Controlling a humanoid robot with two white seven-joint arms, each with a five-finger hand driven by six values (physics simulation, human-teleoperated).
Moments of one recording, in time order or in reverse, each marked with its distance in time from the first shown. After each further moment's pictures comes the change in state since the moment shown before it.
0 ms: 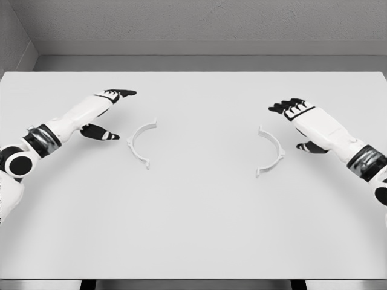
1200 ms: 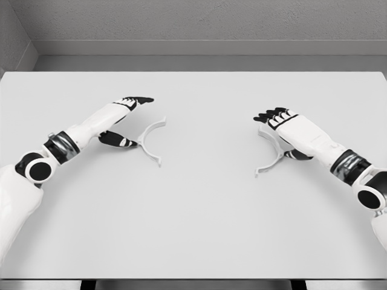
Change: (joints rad) left arm 0.021 -0.066 -0.009 -0.007 0.005 0.000 0.000; right arm -0.002 0.007 0.091 -0.026 0.022 0.055 0.004
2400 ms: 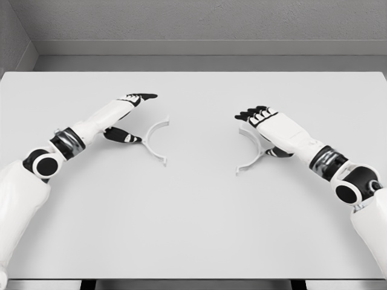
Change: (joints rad) left arm -0.037 -0.046 -0.002 0.062 -0.004 0.000 0.000; right arm -0.051 0.044 0.099 -0.002 -0.001 0.069 0.001
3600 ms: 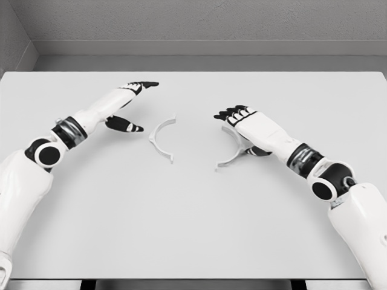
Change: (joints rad) left arm -0.064 -0.022 0.000 0.046 0.000 0.000 0.000; right arm -0.044 0.073 0.077 0.006 0.020 0.047 0.002
